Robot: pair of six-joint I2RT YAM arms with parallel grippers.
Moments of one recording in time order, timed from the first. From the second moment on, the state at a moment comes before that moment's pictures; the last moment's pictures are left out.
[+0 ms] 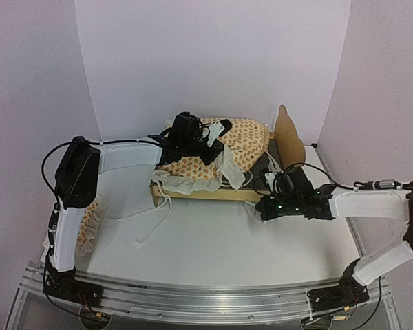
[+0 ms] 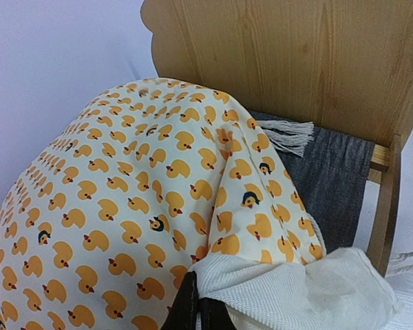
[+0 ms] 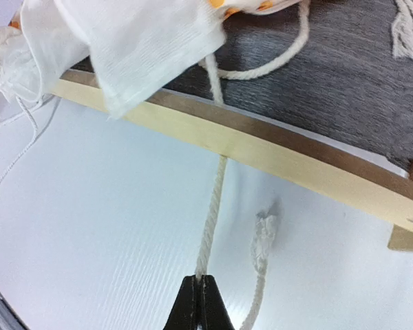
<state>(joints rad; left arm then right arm) -0.75 2.18 1.78 0.04 0.18 0.32 0.73 1.43 0.75 -0.11 0.04 0.35</state>
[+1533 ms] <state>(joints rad) -0.66 1.88 1.74 -0.97 0.65 1.09 0.44 1.73 1.28 -0.66 -0.04 0.77</state>
